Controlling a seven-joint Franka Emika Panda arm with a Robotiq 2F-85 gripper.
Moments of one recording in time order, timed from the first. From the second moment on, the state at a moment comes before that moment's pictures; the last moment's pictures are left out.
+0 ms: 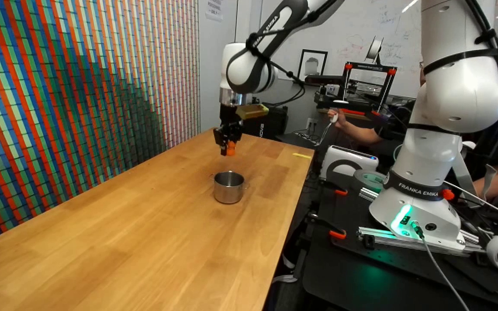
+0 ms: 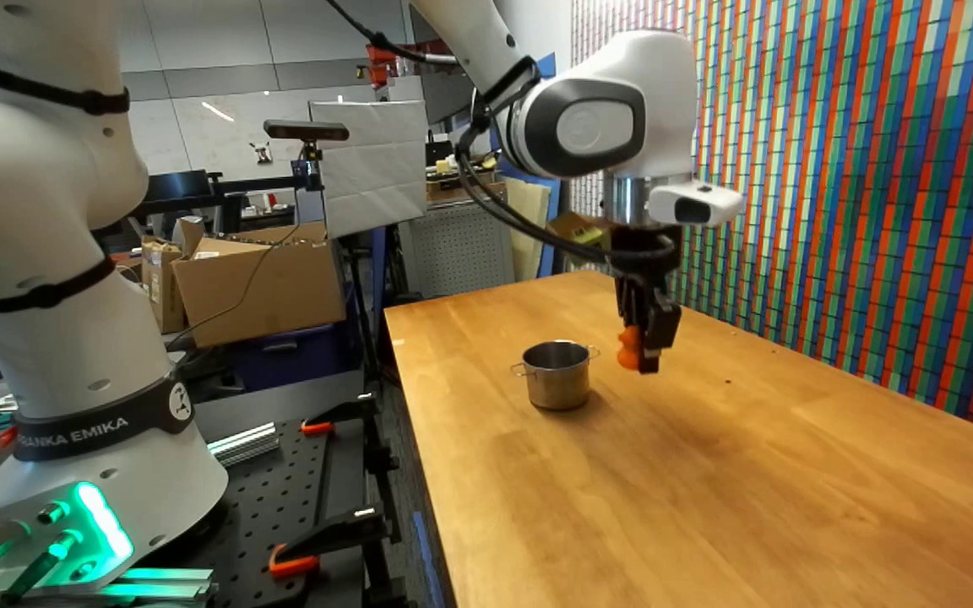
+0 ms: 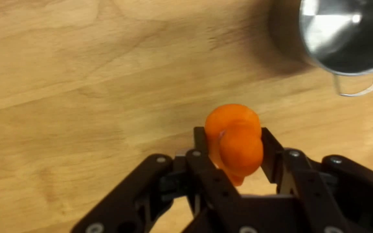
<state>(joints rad) 0.00 0.35 0.00 -2.20 0.08 2.55 0.10</state>
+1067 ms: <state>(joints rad) 0.05 0.20 0.10 -2.21 0.27 2.30 0.11</state>
